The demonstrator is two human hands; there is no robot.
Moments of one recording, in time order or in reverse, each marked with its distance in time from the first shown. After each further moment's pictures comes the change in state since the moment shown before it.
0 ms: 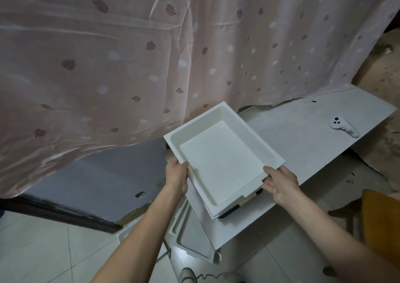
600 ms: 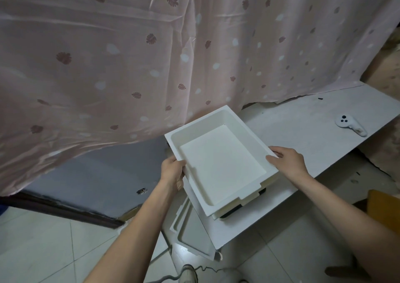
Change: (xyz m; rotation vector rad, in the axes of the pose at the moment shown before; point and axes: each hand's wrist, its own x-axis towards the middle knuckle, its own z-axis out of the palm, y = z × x) left_hand 0.016 0.002 -0.007 0.047 0.033 -0.009; right_hand 0.030 -0.040 -0.003 -0.988 -0.120 -0.520
